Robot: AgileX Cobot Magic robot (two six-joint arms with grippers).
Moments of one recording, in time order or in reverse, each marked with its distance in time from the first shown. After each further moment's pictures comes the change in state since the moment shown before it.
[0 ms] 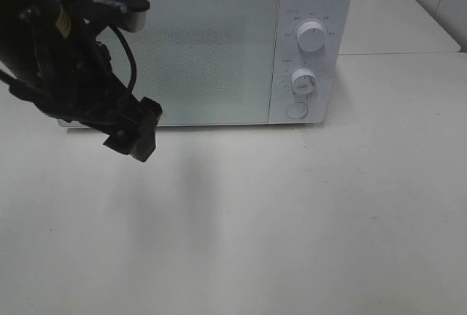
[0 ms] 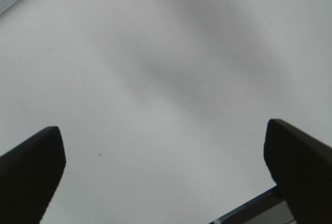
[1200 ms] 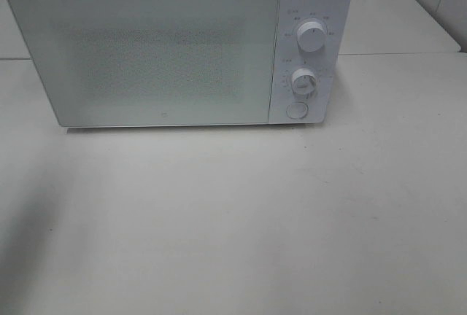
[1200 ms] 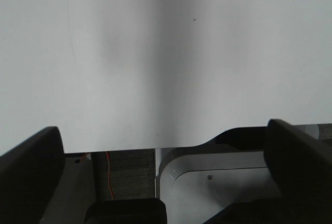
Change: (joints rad) left arm 0.560 -0.338 0.213 -0.191 0.267 0.041; right arm 0.000 0.000 0.000 0.000 0.000 0.000
